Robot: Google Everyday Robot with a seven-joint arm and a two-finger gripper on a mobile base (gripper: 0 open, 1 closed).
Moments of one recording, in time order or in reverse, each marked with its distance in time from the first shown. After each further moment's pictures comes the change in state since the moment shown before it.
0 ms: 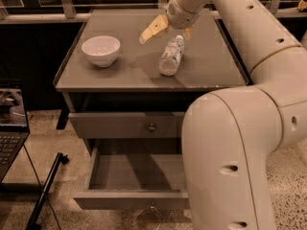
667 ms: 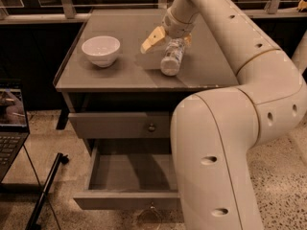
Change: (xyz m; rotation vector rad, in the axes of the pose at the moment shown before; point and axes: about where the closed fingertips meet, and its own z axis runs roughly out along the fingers) arm 0.004 -0.021 0.043 0.066 0.063 0.042
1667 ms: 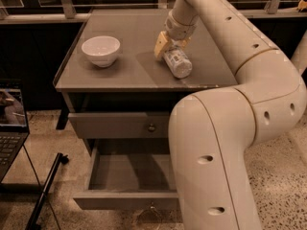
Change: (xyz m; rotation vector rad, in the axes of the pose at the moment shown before) arm 0.003 -0.017 0.009 0.065 0.018 0.008
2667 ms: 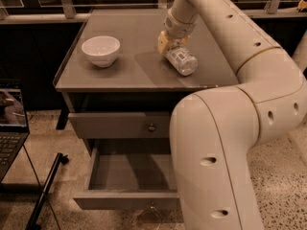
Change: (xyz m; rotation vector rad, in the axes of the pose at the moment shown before) arm 0.000 0.004 -0.009 -0.007 -0.010 -0.055
